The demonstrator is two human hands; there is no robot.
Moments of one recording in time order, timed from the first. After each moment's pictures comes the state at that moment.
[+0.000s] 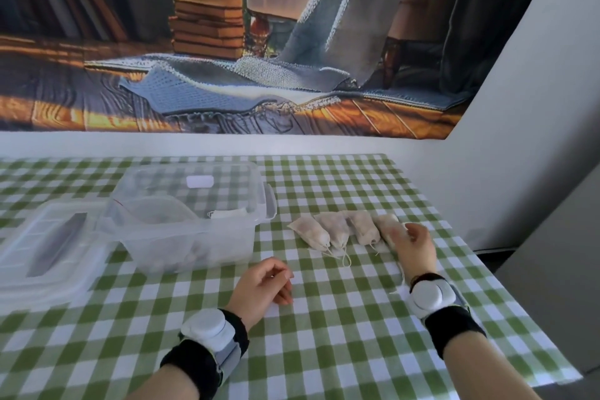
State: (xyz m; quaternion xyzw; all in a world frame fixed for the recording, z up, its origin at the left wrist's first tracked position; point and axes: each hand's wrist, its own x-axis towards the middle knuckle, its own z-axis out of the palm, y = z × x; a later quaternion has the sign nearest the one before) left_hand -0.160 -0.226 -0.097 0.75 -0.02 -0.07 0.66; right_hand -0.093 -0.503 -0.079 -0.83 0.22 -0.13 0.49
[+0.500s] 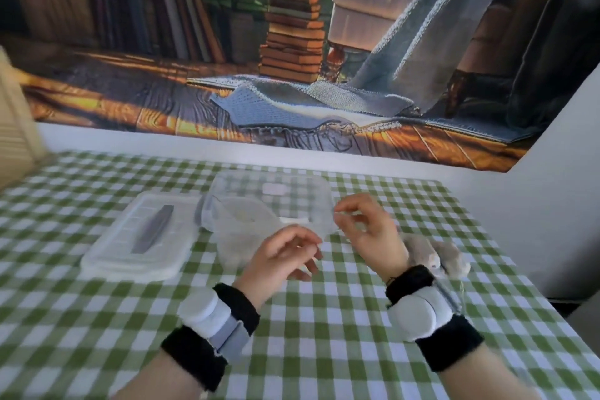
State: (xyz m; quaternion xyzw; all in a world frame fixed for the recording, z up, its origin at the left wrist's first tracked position) left_hand -0.199 -0.147 -0.004 0.68 -0.08 -0.01 0.73; right_hand -0.134 -0.318 0.020 -0.83 -0.25 -0.14 0.48
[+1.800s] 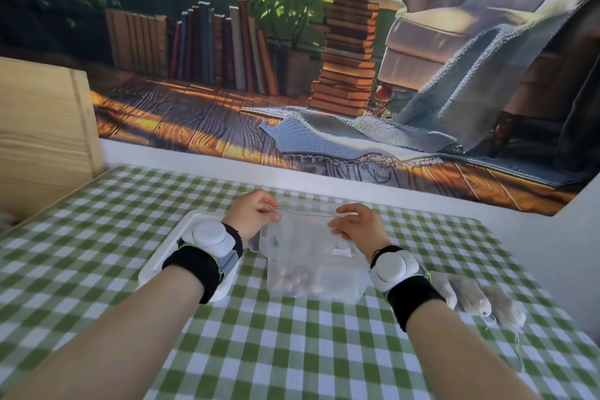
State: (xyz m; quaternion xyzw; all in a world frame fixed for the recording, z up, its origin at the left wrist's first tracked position) left_hand -0.114 0.008 0.016 0.85 0.04 0.10 0.52; right_hand -0.064 -0.218 0.021 -0.78 -0.08 0.05 0.61
